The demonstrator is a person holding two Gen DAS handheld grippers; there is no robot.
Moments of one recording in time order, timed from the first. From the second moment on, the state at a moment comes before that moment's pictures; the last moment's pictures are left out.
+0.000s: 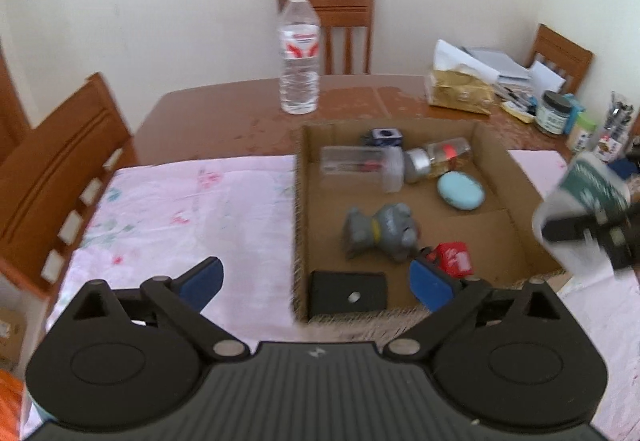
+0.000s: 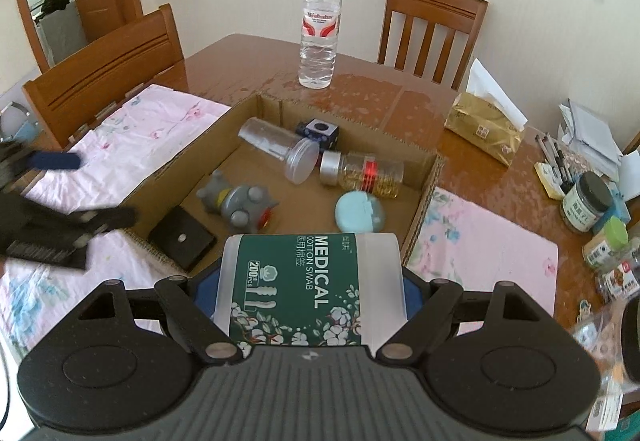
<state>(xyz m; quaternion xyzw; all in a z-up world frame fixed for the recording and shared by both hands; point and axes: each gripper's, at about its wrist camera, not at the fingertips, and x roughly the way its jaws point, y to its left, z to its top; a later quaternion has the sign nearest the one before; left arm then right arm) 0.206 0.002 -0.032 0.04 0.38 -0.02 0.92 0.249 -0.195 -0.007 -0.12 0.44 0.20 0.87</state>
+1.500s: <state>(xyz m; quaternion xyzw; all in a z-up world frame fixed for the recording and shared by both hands) 0.142 0.019 -0.054 0.04 0.41 0.04 0.91 0.245 -0.194 -0.038 -0.06 0.46 0.09 0.88</state>
